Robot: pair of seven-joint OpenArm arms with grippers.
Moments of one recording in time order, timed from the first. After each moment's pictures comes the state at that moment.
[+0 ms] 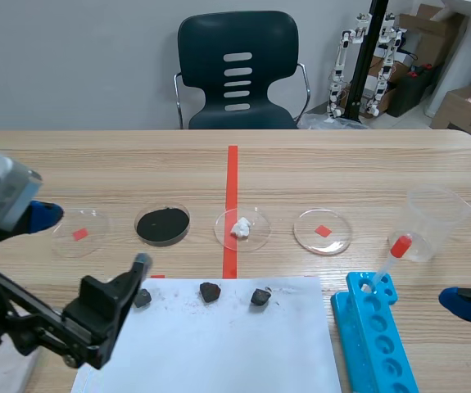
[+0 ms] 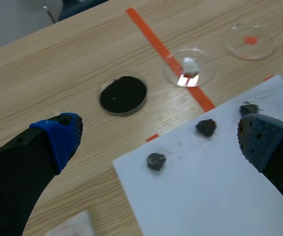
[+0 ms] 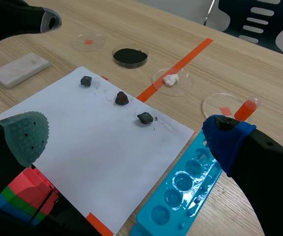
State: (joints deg) left arm 40.5 -25.8 5.1 120.6 -7.3 -8.4 4.9; right arm -67.9 20.1 12.6 115.9 -5.7 29.2 38.0
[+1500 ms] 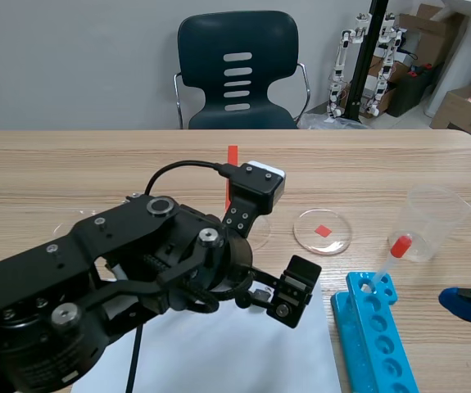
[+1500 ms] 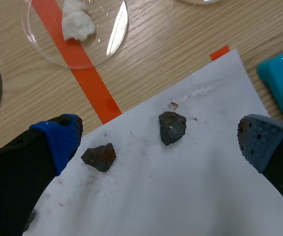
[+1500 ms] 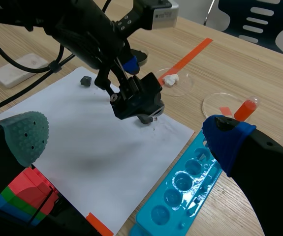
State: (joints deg) left arm -12.3 -12.8 53.5 87.2 -20.5 20.6 43.1; right arm -67.9 20.2 12.6 115.9 -5.7 29.2 38.0
